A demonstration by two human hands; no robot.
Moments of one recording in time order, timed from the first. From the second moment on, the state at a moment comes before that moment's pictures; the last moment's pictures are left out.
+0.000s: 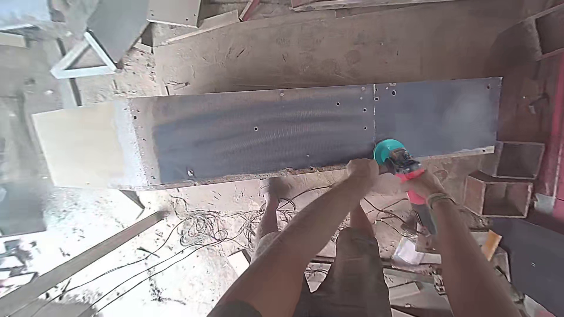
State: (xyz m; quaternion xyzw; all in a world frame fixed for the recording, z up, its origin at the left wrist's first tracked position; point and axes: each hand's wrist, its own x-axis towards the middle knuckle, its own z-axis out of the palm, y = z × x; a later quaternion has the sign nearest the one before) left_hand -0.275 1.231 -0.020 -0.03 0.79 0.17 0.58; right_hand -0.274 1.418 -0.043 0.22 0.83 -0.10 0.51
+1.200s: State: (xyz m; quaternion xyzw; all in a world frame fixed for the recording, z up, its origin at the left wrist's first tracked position) left_hand 0.048 0.714 0.073 -0.41 0.72 0.27 0.49; right_hand -0.131 0.824 0.112 -0.28 0.76 0.02 0.58
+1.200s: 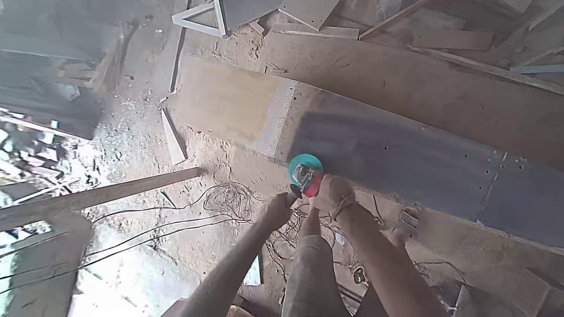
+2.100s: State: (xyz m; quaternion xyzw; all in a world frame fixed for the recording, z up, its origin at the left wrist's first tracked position) left_hand -0.130 1.001 0.045 -0.12 0.84 0.25 0.46; right_hand -0.148 1.216 -0.033 0.09 0.84 -0.32 0.42
